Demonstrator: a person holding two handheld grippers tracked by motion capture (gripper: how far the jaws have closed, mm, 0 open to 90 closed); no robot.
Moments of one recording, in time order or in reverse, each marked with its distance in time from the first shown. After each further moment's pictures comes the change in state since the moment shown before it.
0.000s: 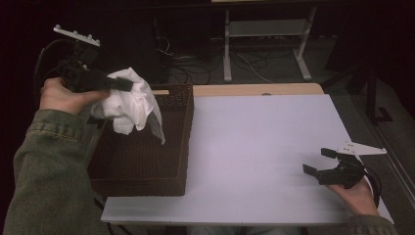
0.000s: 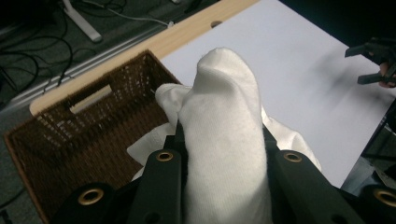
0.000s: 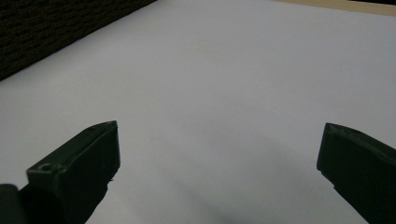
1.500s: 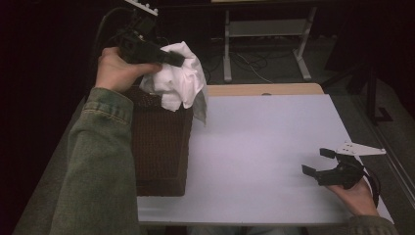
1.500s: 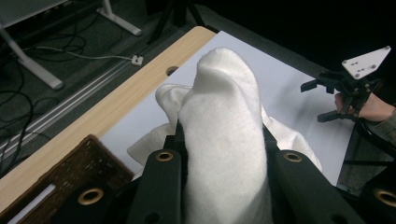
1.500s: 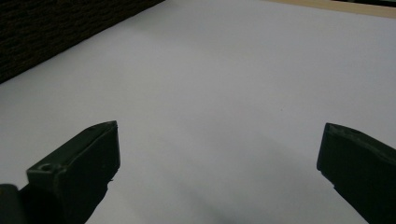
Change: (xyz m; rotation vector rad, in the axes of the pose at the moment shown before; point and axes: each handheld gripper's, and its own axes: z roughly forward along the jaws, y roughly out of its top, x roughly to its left) left arm -0.053 0.089 0.064 -0.057 -0.137 0.141; right arm 0.003 0.001 0.000 -0.005 0.014 -0.007
